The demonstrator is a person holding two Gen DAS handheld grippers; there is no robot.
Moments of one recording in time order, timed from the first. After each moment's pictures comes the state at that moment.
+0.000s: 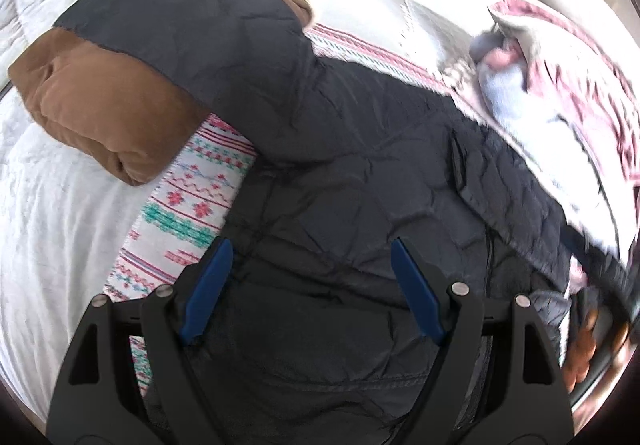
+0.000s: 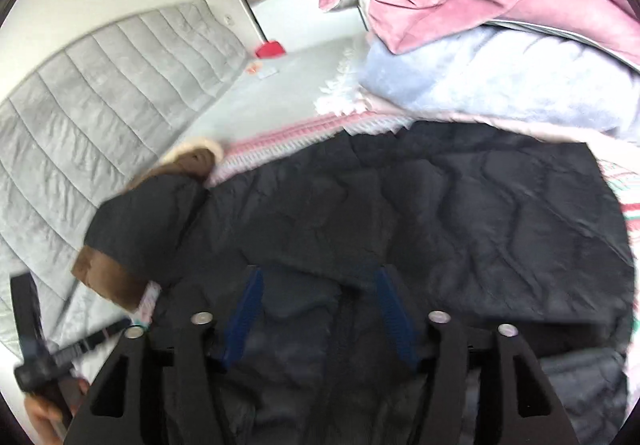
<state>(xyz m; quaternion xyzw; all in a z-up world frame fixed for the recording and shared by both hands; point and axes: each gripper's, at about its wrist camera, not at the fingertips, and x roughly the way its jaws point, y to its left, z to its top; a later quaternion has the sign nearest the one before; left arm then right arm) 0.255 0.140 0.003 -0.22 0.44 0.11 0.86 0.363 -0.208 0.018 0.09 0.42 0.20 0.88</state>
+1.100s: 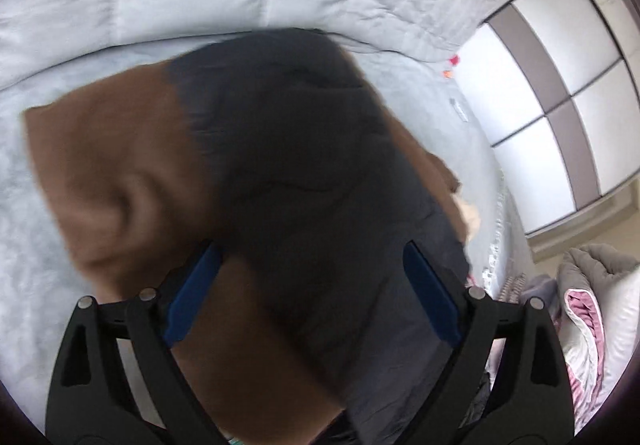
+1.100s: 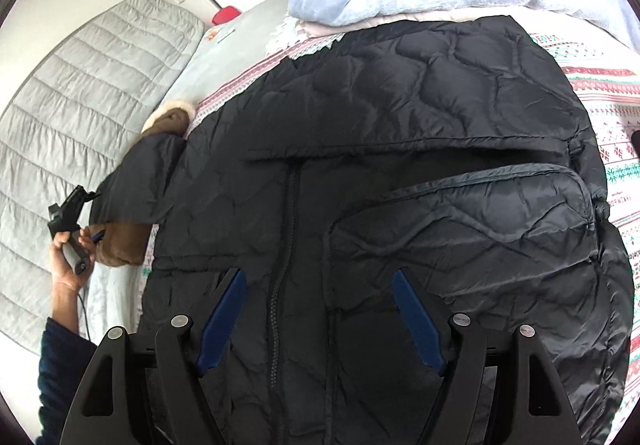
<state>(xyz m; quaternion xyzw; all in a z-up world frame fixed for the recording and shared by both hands) 0.318 0.383 0.007 -0.46 0.31 0.26 0.79 0.293 -0.278 -0.009 0.18 0.51 0.18 0.82</state>
